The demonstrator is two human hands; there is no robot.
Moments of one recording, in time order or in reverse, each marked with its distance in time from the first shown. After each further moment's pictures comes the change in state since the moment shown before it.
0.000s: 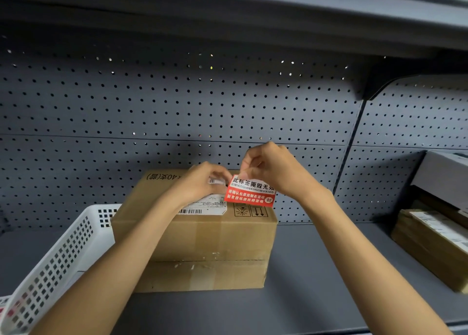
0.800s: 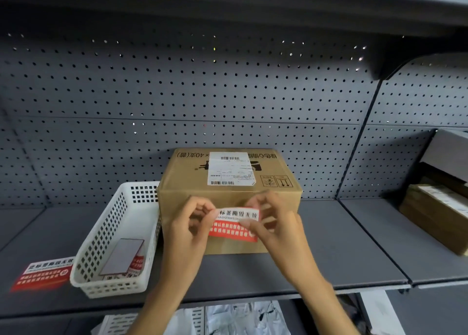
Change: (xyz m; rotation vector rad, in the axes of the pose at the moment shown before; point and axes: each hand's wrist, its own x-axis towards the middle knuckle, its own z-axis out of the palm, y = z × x) left_hand -0.179 -0.012 0.043 -0.339 0.614 0.049; right_hand -0.123 -0.043 0.118 0.453 0.275 0.103
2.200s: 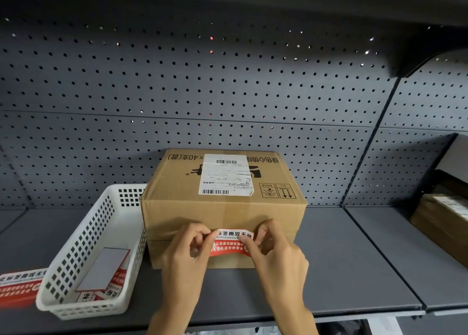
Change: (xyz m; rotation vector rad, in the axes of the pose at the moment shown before) left_hand -0.007 -0.056 0.039 0.311 0.198 0.125; right_hand 0.000 0.075 0.031 -0.501 0.360 0.077
